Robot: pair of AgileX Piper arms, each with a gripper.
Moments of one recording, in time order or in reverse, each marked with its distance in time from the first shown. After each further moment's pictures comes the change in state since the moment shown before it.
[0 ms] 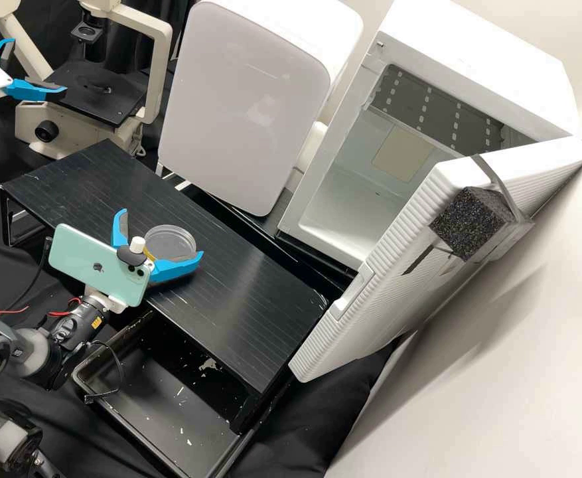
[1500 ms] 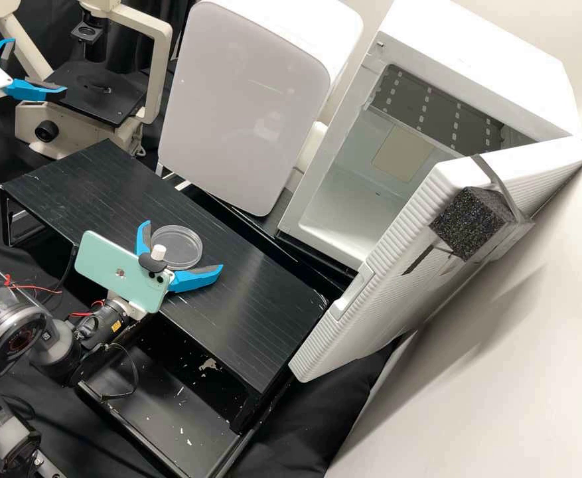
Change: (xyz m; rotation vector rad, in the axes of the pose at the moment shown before) left arm 0.000 0.000 0.000 0.000 0.000 0.000; right arm 0.018 0.005 0.028 -0.030 -0.119 0.018
